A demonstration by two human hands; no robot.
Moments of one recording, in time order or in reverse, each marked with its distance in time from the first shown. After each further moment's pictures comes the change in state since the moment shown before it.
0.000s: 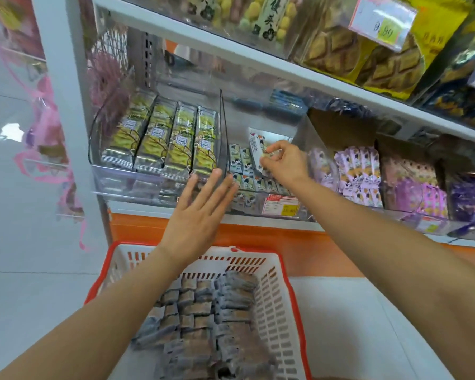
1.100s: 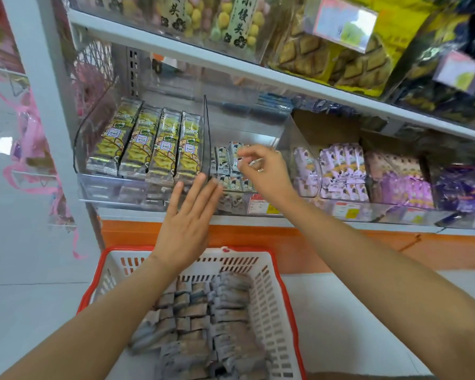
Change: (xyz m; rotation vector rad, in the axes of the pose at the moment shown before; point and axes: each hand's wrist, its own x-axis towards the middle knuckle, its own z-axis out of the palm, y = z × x) left_hand 0.002 0.016 -0.019 -0.020 -0.075 -0.059; right_hand -0.060 -0.024 -0.019 0.187 -0.040 -0.253
